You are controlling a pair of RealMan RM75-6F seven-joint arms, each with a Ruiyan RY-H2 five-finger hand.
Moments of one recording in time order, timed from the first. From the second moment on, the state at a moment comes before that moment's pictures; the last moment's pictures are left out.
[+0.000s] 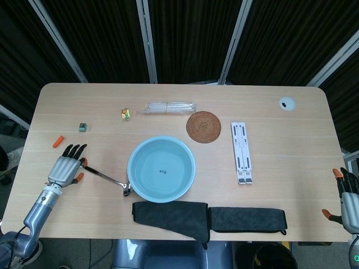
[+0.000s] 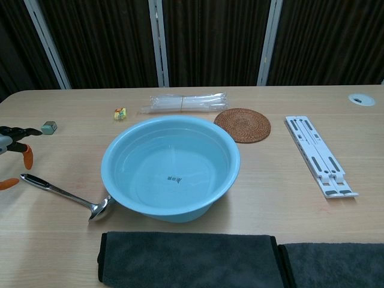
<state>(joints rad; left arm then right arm) -0.44 -1.63 -0.05 -0.85 1.51 1.02 -0.02 0.01 -1.12 0.09 -1.56 -1.33 1.41 -0.10</state>
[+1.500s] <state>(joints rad) -0.51 -1.76 0.03 -0.75 1.54 1.00 -0.13 0.00 -1.09 0.10 -1.57 -1.32 1.44 -0.06</state>
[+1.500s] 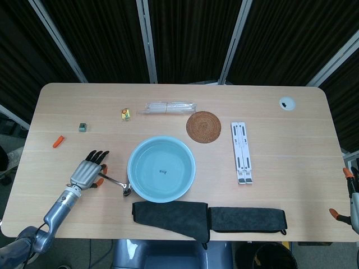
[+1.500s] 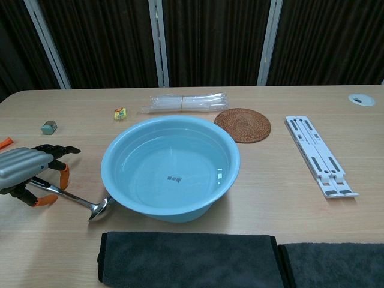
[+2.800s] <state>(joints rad) -0.44 -1.53 0.08 -1.06 1.58 1.14 -0.11 0.00 -1.09 0.09 -1.58 -1.34 1.45 -0.08</state>
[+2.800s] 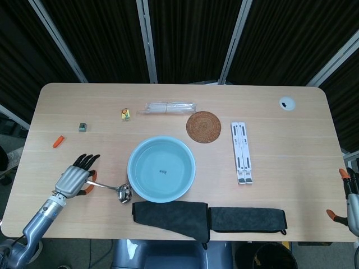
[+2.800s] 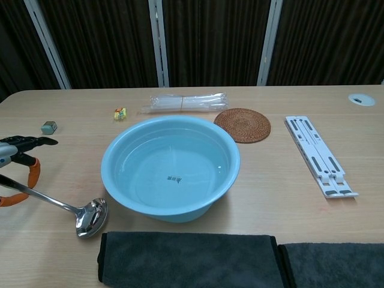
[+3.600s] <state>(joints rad) -0.39 -1.38 0.13 -1.27 1.68 1.28 -0.13 -0.01 -1.08 0.07 -1.60 -1.38 1.47 -0.06</state>
